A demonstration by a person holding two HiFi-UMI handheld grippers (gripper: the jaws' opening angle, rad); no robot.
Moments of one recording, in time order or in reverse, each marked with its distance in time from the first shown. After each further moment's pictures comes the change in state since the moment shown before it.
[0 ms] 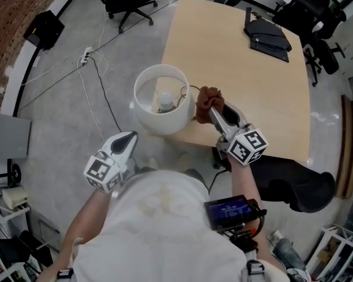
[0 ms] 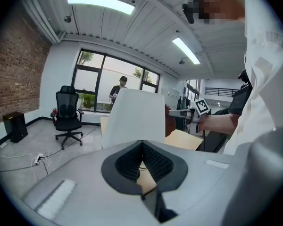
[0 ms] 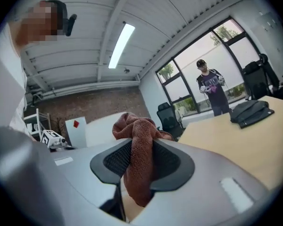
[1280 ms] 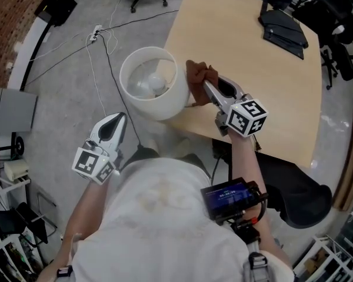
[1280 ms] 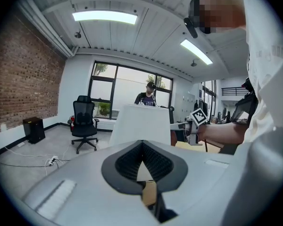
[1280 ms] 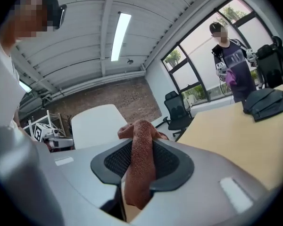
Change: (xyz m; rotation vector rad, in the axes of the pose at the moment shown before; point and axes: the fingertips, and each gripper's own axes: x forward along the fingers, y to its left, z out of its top) left arm 0.003 -0.016 0.042 -0.028 -0.088 0.224; right arm 0.043 -0.045 -0.007 0.027 0.141 0.136
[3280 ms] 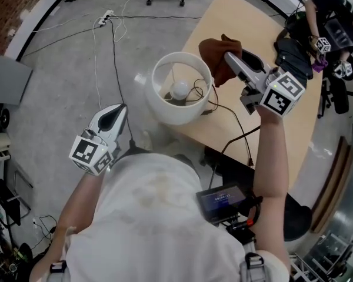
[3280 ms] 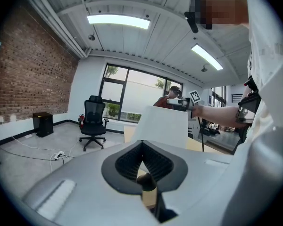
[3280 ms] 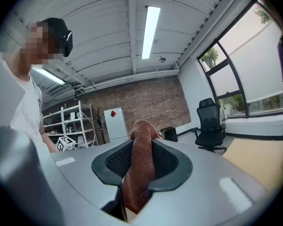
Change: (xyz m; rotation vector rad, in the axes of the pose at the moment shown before) left arm -0.022 0.066 -0.012 -0.079 -0.049 0.081; right arm 0.077 0.066 0.138 -0.233 0.064 0.346
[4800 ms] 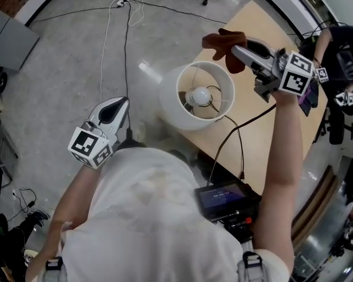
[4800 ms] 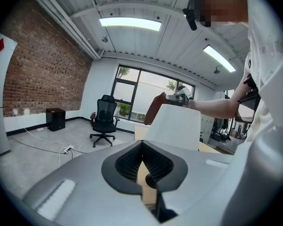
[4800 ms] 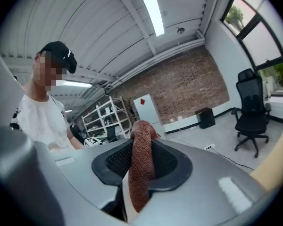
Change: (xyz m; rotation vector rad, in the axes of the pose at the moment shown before) left arm -0.017 0.037 -0.016 -0.077 -0.016 0.127; right arm 0.092 0.006 0.012 0.042 0.233 0.440
